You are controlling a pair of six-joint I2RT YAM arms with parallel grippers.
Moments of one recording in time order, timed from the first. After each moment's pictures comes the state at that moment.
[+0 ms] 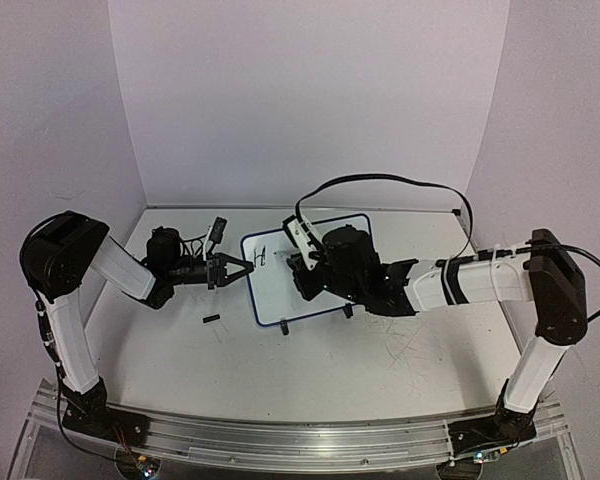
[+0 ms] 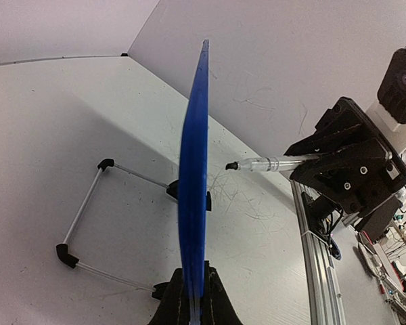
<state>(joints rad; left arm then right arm) -0.41 1.90 0.74 1.01 0.97 -0.44 0.99 1.79 1.15 0.26 0.27 -0.03</state>
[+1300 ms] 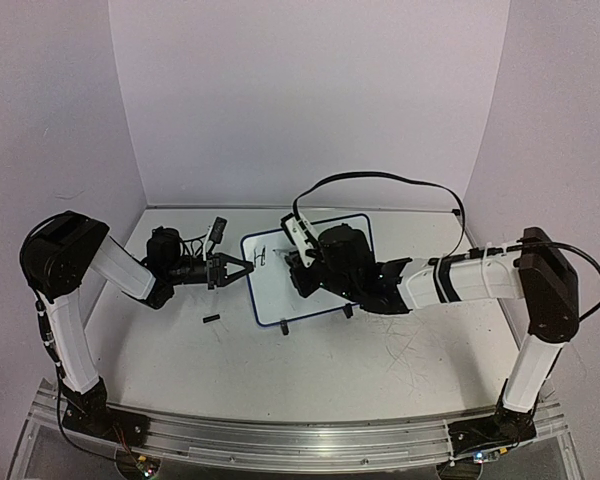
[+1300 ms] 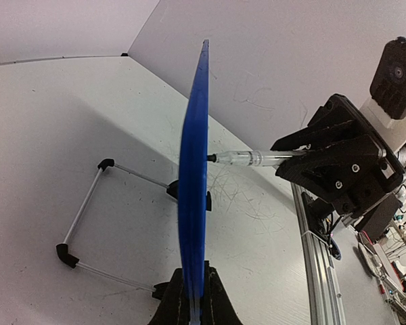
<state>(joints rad) -0.41 1.90 0.74 1.01 0.97 -0.44 0.99 1.83 1.18 0.28 0.28 -0.03</state>
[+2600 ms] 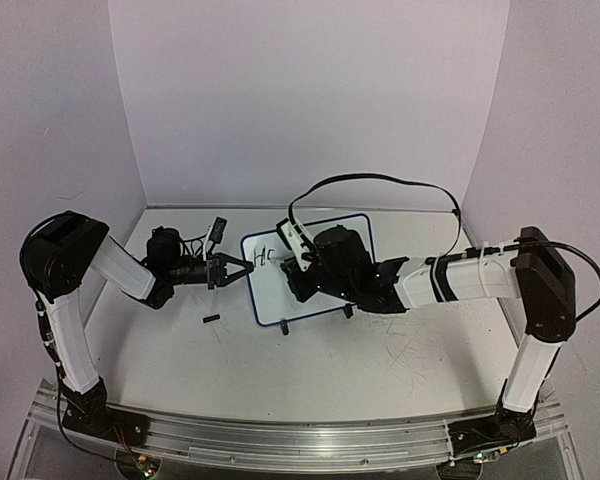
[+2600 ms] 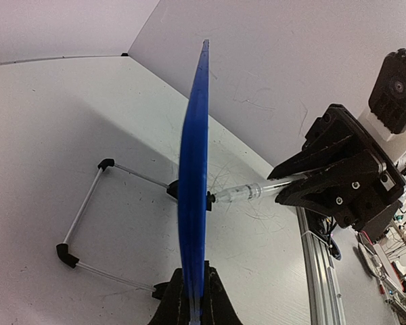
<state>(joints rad) -0.41 1.90 0.74 1.01 0.97 -0.44 0.99 1.85 1.20 0.22 0.22 0.00</state>
